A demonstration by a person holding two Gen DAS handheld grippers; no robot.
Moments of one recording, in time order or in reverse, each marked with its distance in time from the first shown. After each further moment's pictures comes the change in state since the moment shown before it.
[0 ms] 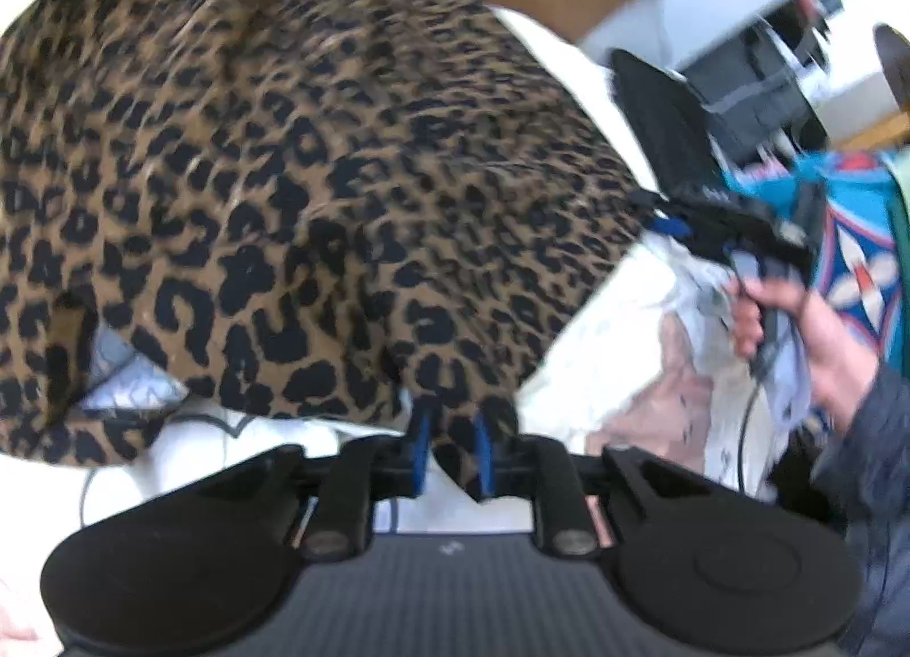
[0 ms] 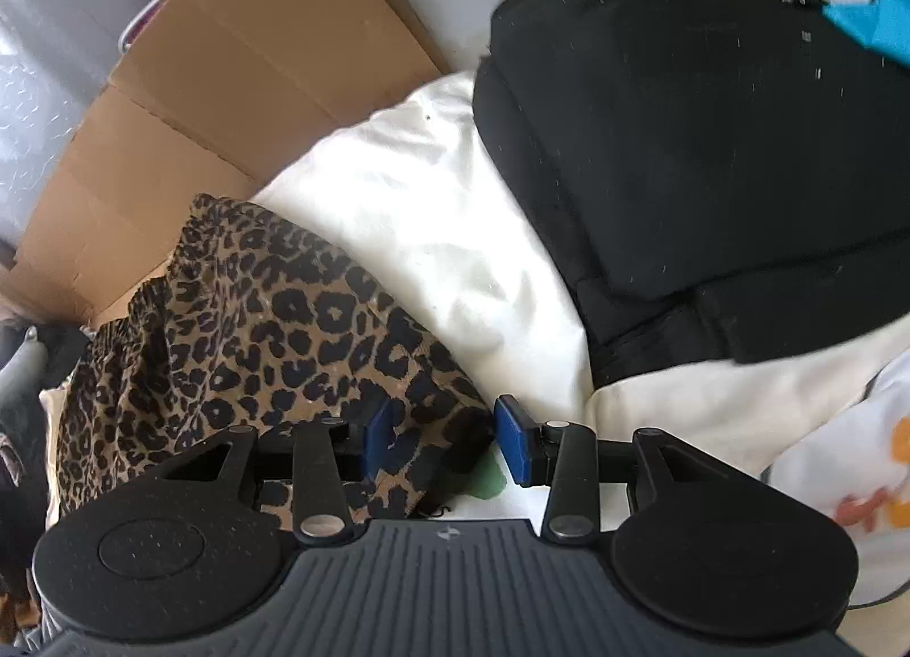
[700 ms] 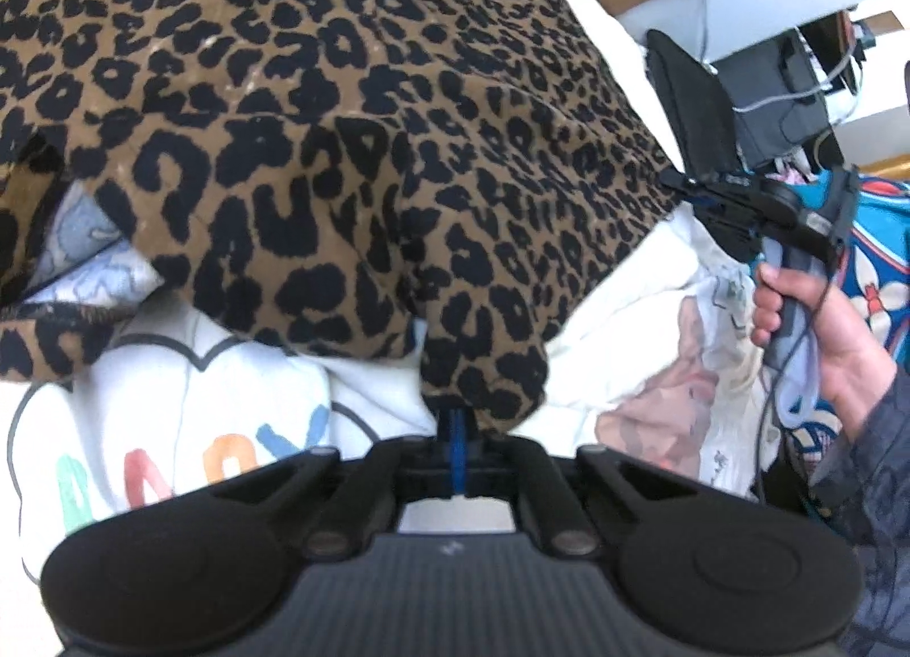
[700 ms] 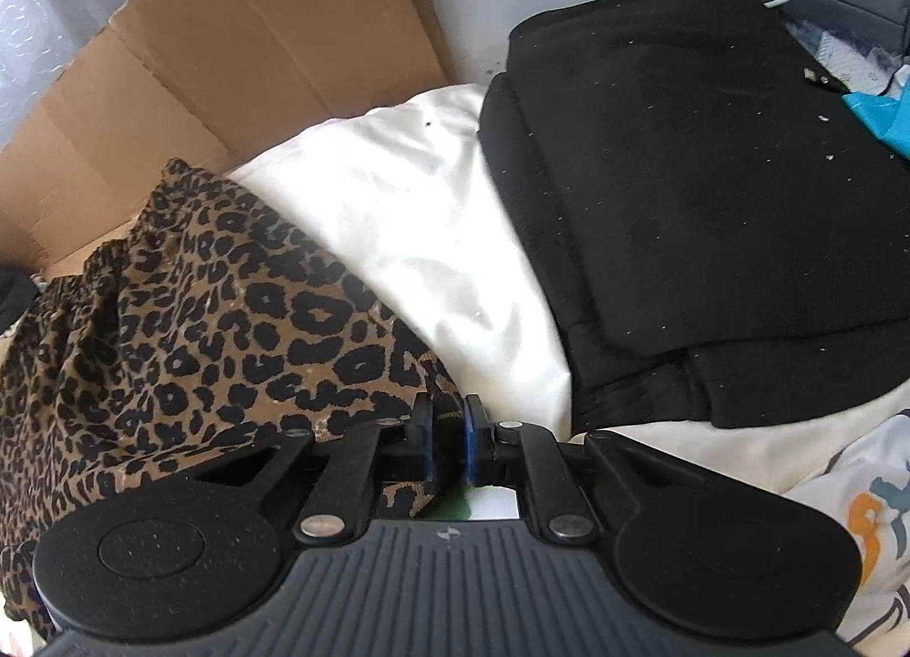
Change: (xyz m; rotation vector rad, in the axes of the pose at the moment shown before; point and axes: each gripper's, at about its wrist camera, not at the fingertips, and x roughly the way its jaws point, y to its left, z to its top) left arm 0.025 0.019 -0.016 -0.055 0.063 -0.063; right arm 0.001 0.024 0.009 -0.147 -0.024 -0.149
